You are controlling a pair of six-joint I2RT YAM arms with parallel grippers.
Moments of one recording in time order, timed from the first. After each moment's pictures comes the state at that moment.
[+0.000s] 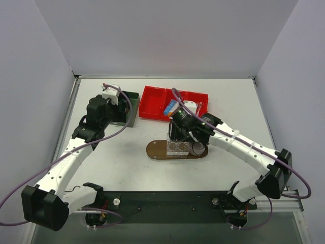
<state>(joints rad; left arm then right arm) -0.34 1.08 0.93 -0.20 -0.06 -0.05 0.90 1.48 1.34 -0.92 0.34 0.81</state>
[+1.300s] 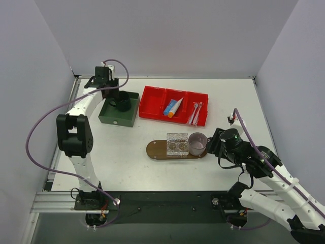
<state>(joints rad) -0.09 1.95 1.65 -0.47 -0.10 -0.07 0.74 0.75 0.93 -0.97 0.38 0.81</state>
